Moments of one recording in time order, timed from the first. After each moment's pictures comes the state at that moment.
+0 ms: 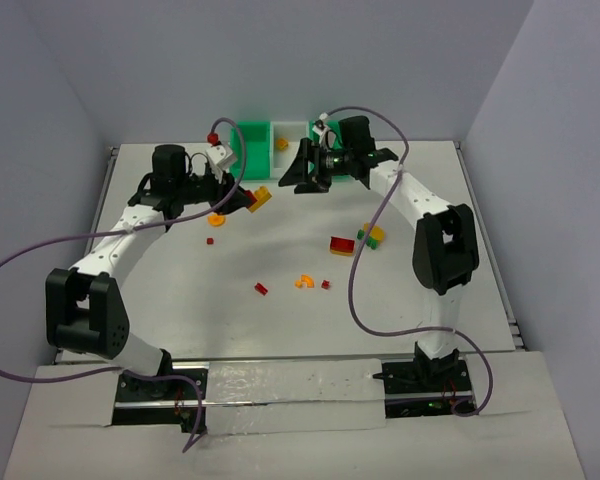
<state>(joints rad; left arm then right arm) -0.22 1.51 1.17 -0.17 0.82 0.28 0.36 1.96 1.69 -0.36 -0.84 0.56</state>
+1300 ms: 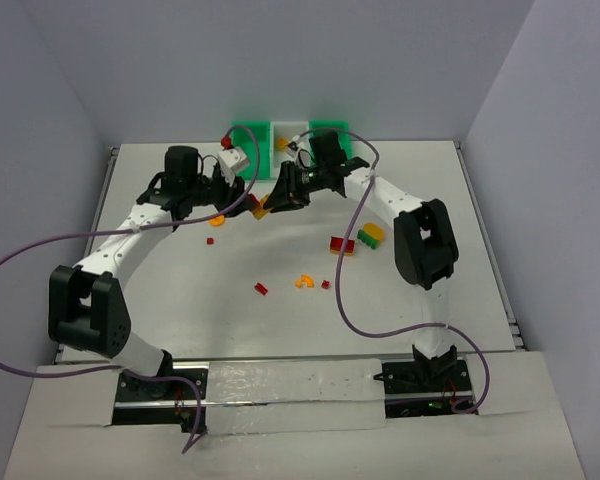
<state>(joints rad) -0.29 1.52 1.19 -0.24 0.68 0.33 0.47 2.08 1.72 -0.39 -0.85 0.66</state>
